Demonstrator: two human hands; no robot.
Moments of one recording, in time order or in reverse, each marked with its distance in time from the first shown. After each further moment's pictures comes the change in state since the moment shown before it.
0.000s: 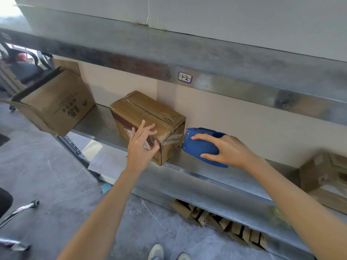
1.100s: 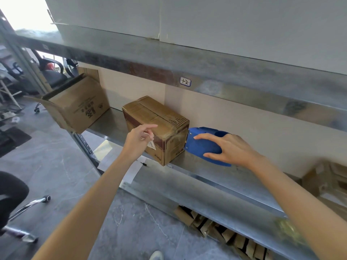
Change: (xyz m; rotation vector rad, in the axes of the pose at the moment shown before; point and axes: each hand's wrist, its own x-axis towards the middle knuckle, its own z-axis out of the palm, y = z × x) left_hand 0.016 0.049 -0.060 -0.082 -0.232 -0.314; right_hand -0.015 -0.009 -0.032 -0.115 0.040 -0.075
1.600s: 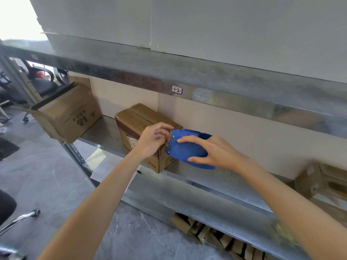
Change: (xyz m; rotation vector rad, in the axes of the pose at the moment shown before) left_hand 0.025 0.047 0.027 -0.128 -0.211 0.105; right_hand 0.013 -0.022 -0.009 0.154 0.065 -0.087
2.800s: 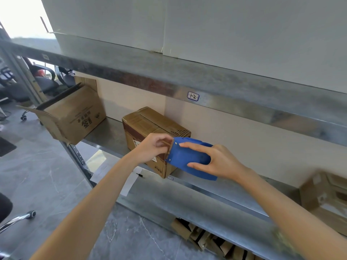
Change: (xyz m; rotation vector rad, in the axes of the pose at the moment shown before) left_hand -0.005 -0.021 -0.033 -0.110 -0.236 0.007; right_hand 0.013 -0.024 0.009 0.127 0.137 -0.024
